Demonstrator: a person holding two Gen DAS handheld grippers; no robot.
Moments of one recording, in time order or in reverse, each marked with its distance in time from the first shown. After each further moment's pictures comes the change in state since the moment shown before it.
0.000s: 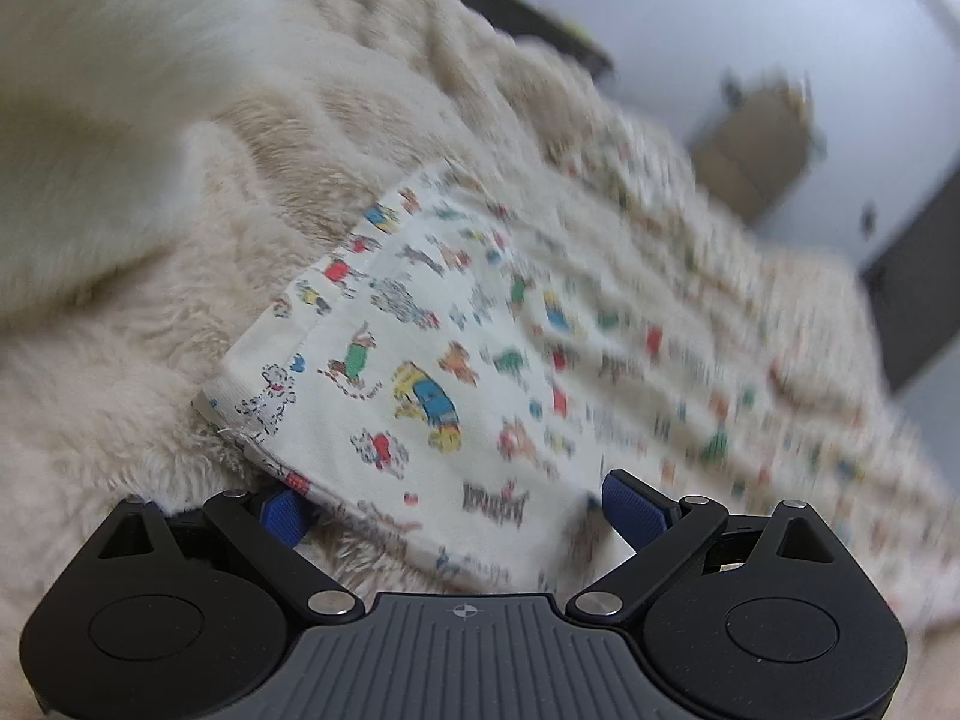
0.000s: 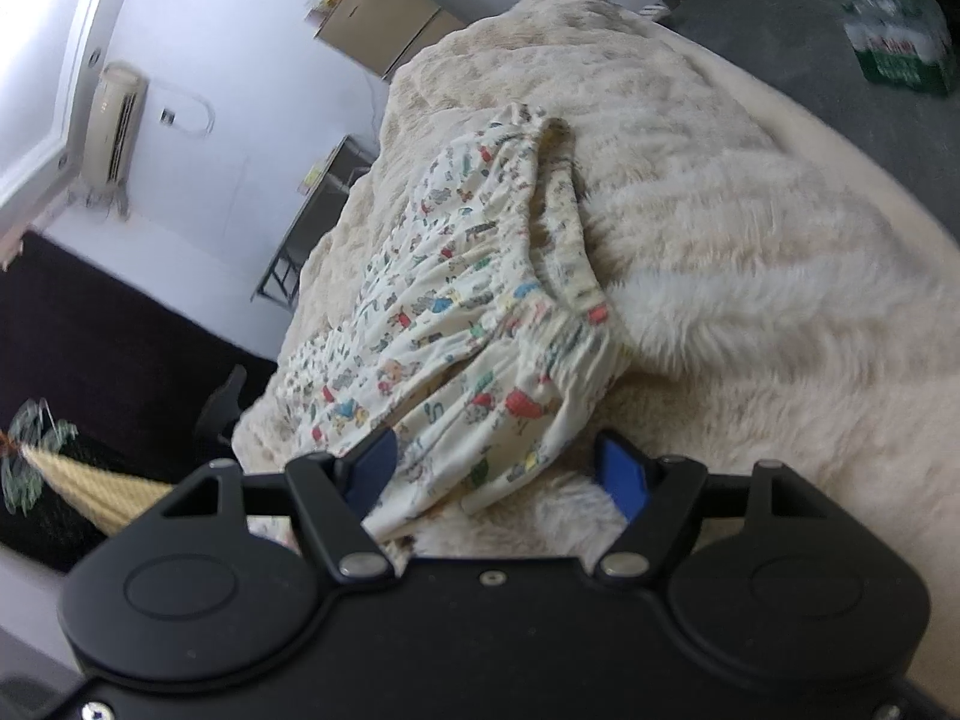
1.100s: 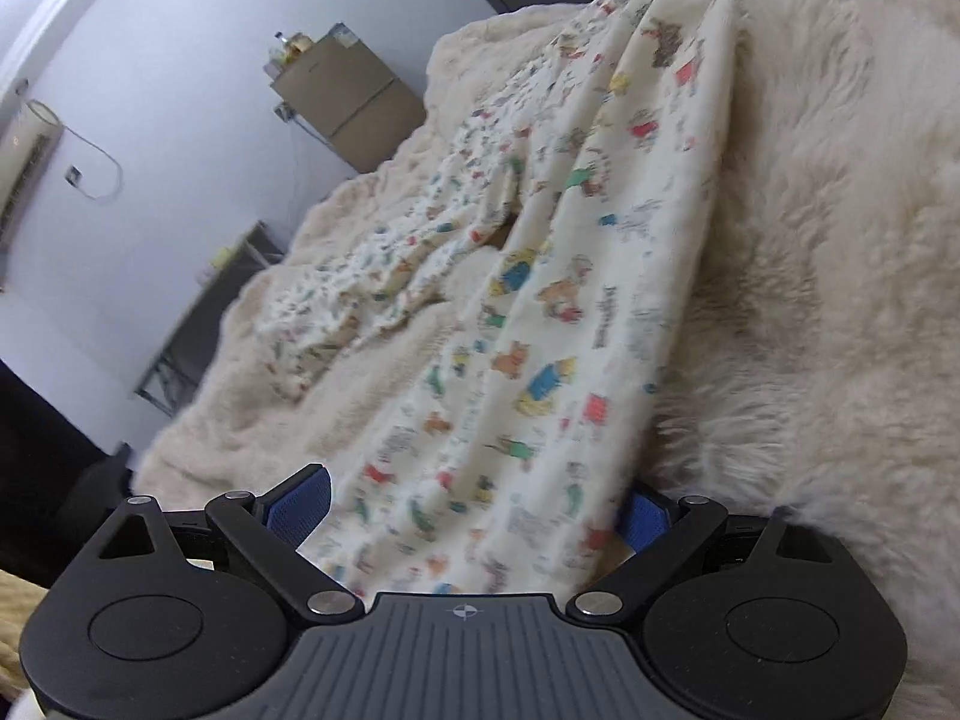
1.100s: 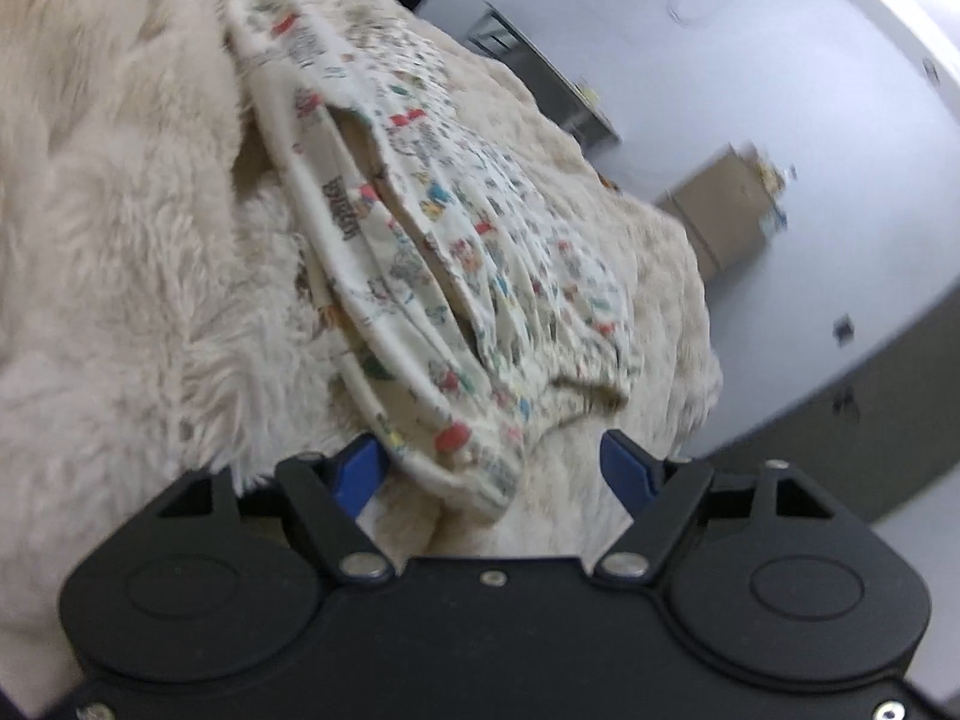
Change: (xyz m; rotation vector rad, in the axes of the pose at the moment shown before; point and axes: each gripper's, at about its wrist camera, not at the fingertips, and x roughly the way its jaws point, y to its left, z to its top) left arm -0.017 -0.189 -0.082 1.320 -0.287 0.244; right arm 0.037 0.062 -0.075 -1.744 -0.078 -0.415
